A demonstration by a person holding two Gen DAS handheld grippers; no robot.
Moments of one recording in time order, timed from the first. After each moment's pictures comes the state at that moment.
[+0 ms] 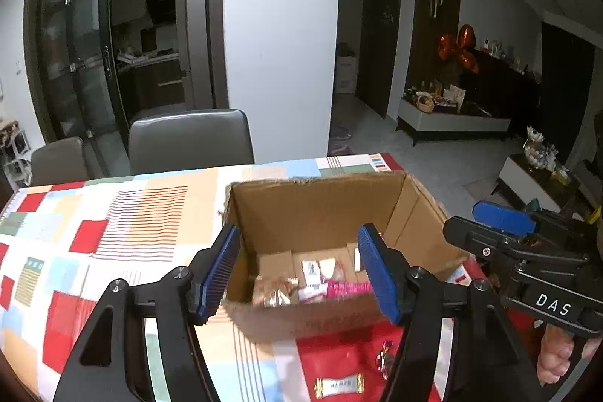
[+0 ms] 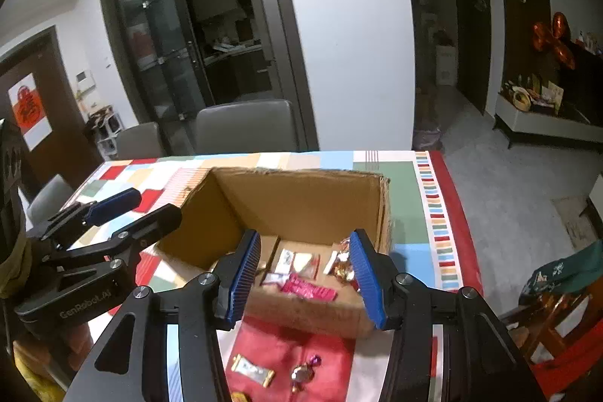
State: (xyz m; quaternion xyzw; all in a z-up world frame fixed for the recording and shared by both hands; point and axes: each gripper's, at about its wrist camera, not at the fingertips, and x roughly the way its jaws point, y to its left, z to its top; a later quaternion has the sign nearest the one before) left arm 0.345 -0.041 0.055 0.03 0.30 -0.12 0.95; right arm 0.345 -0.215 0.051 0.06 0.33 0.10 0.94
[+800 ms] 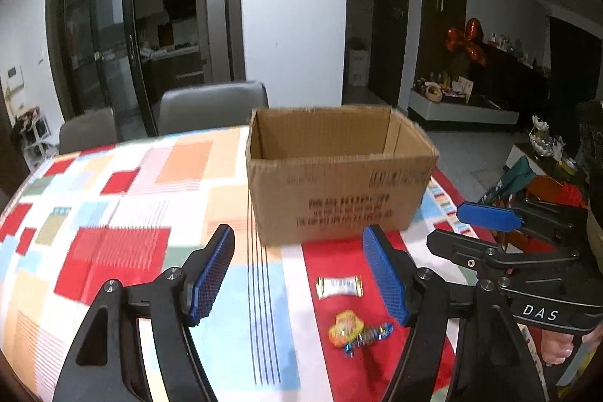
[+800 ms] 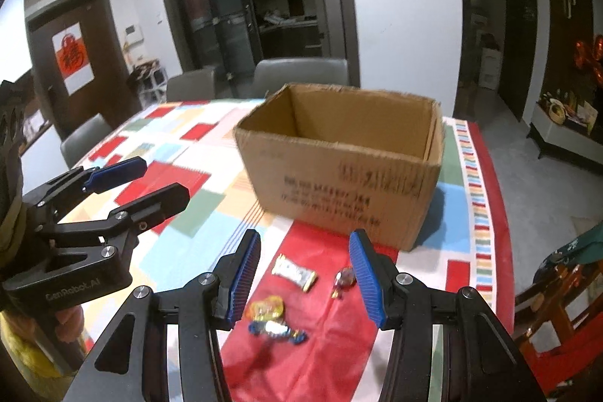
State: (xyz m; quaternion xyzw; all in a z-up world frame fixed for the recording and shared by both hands) left arm 0.216 -0.020 0.013 0.03 0.32 -0.09 0.94; right arm 0.243 -0.186 0.009 0.01 0.35 0.19 0.92
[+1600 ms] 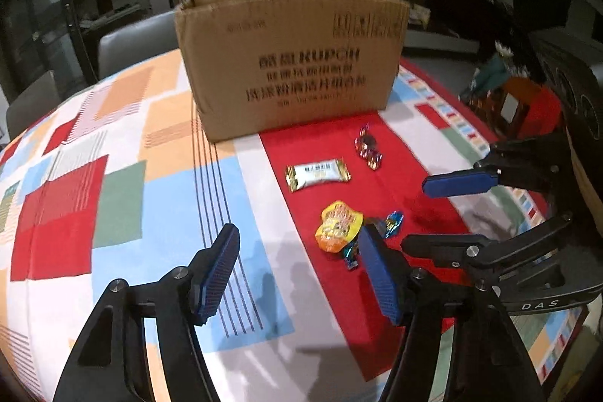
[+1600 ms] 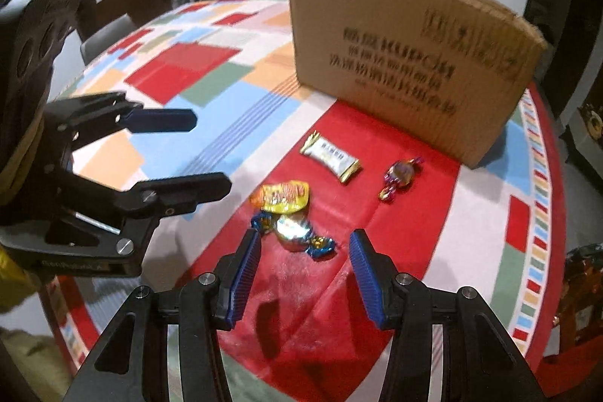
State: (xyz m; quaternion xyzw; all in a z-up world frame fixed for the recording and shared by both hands) left arm 0.217 -0.024 -0.095 0.09 0.42 -0.19 0.88; right arm 0.230 -0.149 -0.095 -0.10 0.46 0.26 0.84
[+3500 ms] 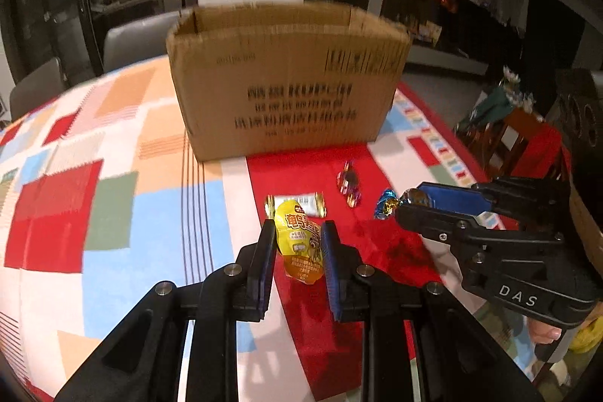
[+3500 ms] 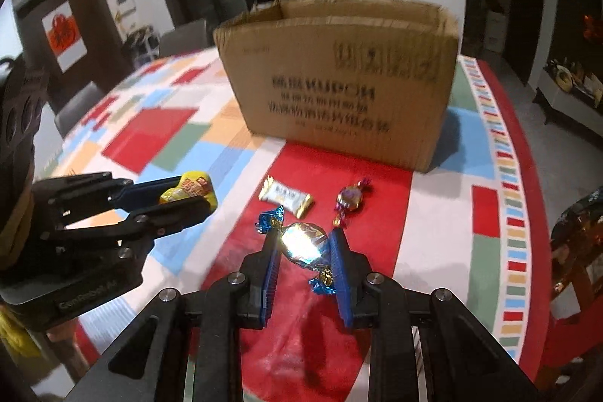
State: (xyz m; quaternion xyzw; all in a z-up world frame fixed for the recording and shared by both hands) left arm 0.221 -0.042 -0.057 0.04 0.41 -0.17 0.89; right arm 0.238 -0.191 -0.065 0.01 0.42 0.19 0.89
